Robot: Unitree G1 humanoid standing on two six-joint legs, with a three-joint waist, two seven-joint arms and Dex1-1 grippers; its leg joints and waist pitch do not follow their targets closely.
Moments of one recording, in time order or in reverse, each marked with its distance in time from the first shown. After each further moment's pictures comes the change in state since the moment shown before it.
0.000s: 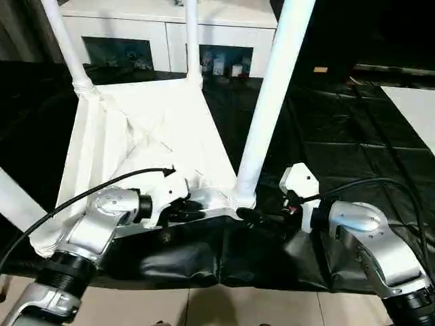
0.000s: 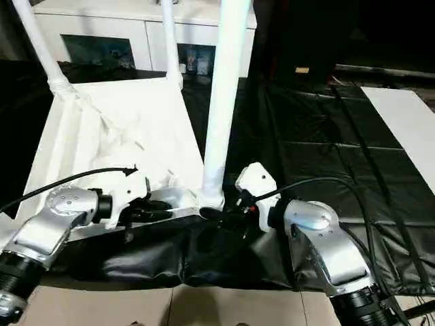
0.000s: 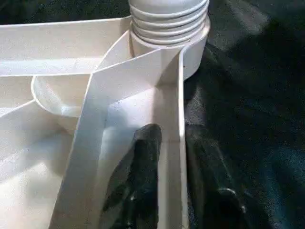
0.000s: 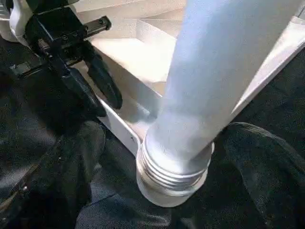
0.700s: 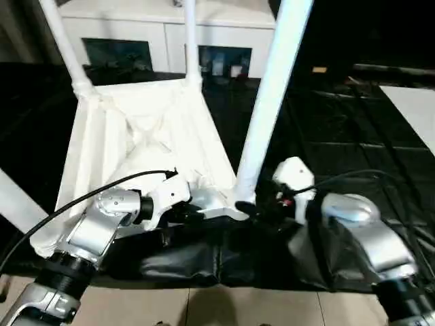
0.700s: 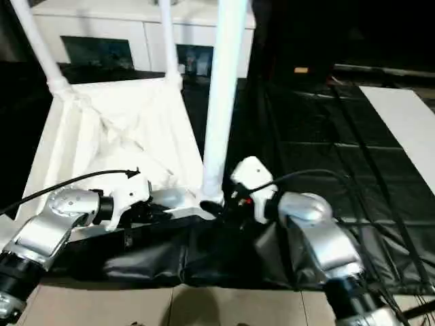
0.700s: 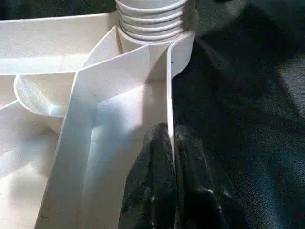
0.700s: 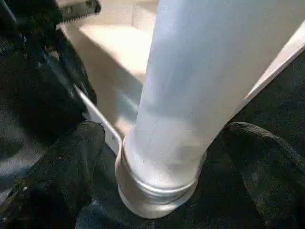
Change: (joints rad) left arm -0.005 0.006 -0.028 -0.017 0.002 0.019 -0.030; right arm -0.098 0.031 0.050 0.177 -0.068 -0.076 0.016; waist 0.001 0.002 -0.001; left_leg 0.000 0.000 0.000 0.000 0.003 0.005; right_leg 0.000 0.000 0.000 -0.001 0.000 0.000
